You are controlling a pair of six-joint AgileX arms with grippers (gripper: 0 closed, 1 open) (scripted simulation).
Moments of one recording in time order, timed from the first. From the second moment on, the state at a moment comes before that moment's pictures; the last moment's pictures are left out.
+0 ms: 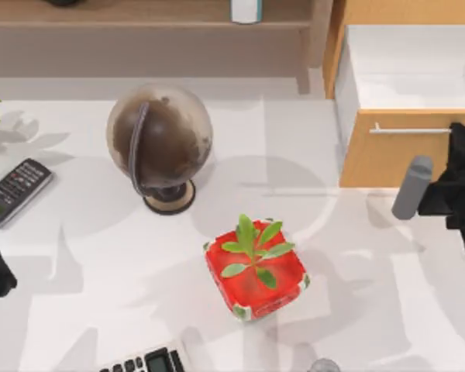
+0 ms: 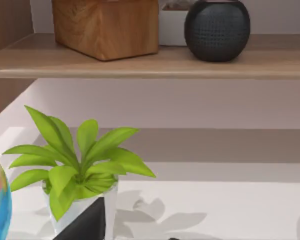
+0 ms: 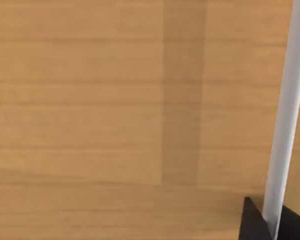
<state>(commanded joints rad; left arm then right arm) 0.00 0.00 0.00 0.00 0.00 0.00 0.29 2.02 0.37 1.63 0.32 -1.55</state>
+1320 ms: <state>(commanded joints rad) 0.00 0.00 0.00 0.00 0.00 0.00 0.20 2.17 0.80 1.36 0.23 -1.55</state>
